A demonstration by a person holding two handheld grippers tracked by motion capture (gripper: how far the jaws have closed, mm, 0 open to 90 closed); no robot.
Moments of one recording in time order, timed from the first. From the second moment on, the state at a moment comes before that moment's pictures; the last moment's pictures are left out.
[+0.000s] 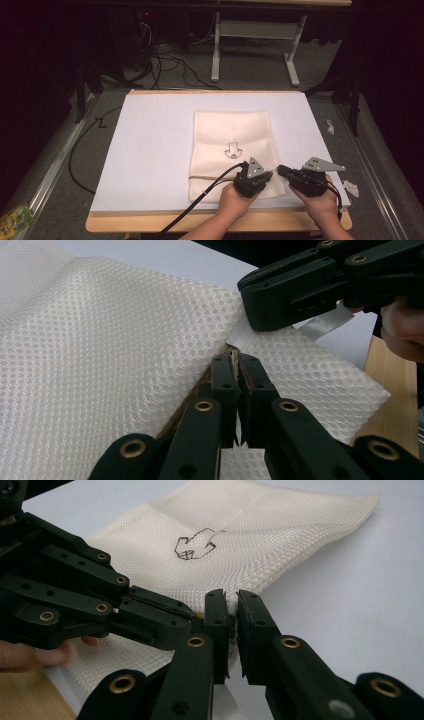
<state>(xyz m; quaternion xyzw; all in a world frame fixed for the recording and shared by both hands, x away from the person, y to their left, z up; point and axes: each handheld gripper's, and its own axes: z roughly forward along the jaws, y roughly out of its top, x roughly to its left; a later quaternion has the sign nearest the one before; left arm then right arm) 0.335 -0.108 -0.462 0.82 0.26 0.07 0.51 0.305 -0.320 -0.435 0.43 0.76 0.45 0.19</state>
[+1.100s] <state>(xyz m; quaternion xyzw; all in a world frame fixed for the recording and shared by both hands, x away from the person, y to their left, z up) 0.346 -0.100 -0.459 0.81 0.28 0.01 0.51 0.299 -0.313 -0.432 0.43 0.76 0.45 0.21</state>
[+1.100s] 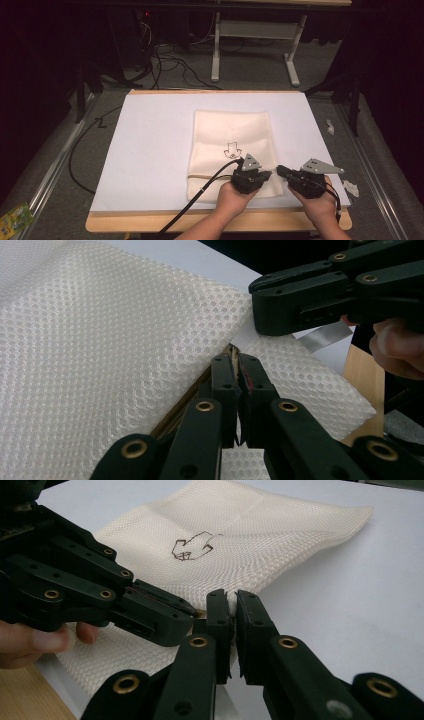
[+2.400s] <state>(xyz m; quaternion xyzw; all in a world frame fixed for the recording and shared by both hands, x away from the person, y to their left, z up) 0.359 0.004 -0.473 0.80 0.36 0.02 0.47 0.299 -0.354 -0.433 0.48 0.72 0.45 0.22</state>
